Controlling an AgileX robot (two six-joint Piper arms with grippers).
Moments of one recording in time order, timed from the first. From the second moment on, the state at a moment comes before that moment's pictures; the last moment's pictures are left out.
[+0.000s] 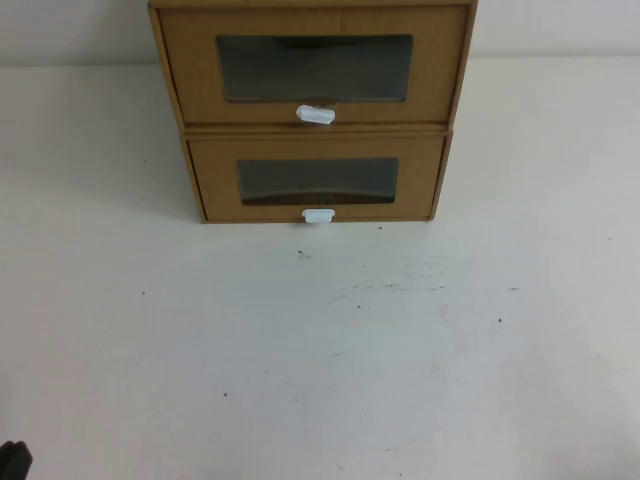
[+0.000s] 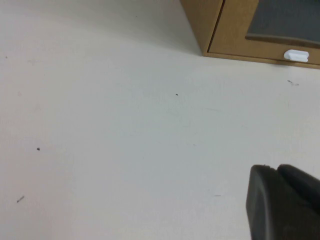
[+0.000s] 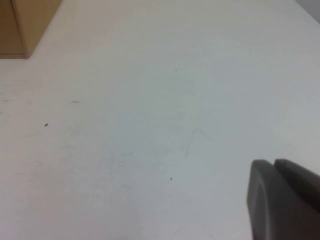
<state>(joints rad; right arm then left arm) -0.03 -0.01 0.03 0.02 0.36 -0.01 -0.23 -0.01 0.02 0.02 0.35 -0.11</state>
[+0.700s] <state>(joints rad) -0.03 -0.01 0.03 -0.02 0.36 -0.01 -0.23 -0.01 0.02 0.02 0.35 -0.11</state>
